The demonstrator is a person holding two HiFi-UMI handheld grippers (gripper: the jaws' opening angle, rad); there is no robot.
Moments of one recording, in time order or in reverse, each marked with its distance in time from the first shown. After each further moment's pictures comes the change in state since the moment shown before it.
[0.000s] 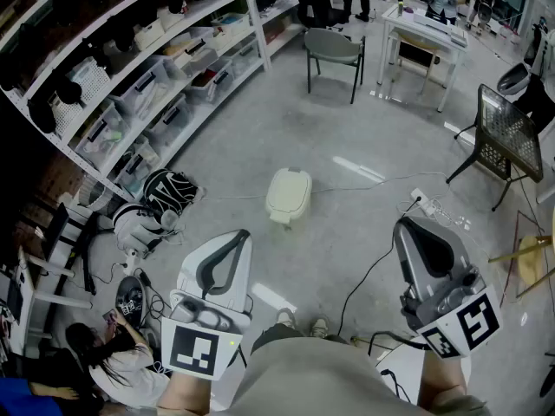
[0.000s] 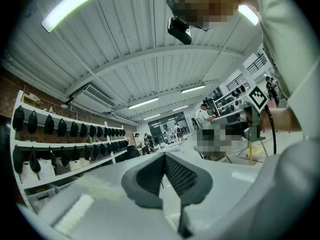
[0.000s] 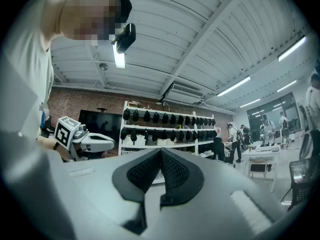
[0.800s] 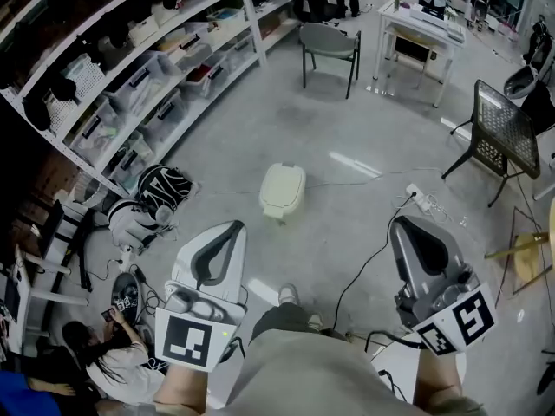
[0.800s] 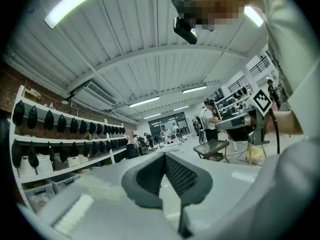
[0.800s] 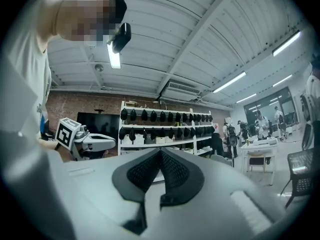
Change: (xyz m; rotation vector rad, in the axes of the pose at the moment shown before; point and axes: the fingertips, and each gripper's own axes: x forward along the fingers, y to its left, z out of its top) left arm 0.010 -0.006 -0.002 -0.039 0.000 0.006; right arm -0.012 -0.011 -0.016 0.054 0.012 -0.019
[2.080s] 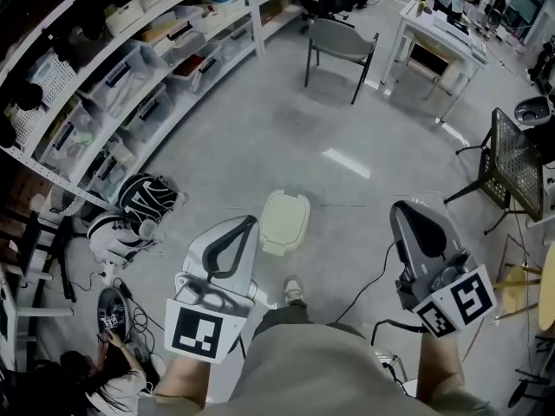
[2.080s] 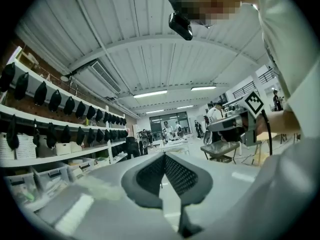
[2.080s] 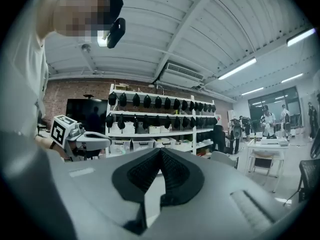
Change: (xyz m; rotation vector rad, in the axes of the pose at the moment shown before) left arm 0.209 0.182 -0.082 -0.113 0.028 -0.040; right arm 0.286 -0.117 -0.043 -0.029 0.143 0.005
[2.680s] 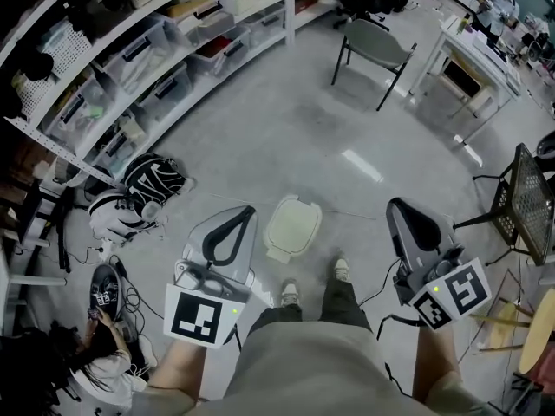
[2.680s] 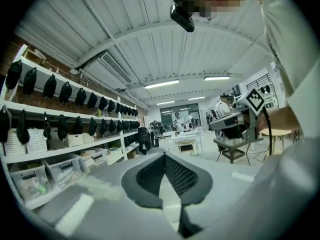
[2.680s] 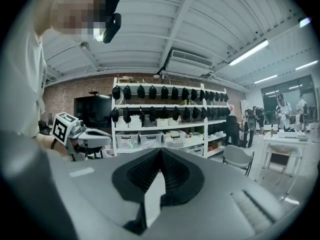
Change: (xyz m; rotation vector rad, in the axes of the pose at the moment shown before) left arm 0.049 0.085 -0.037 -0.059 0.086 0.130; right arm 0.120 -0.026 -0.024 0.013 0.093 0.137
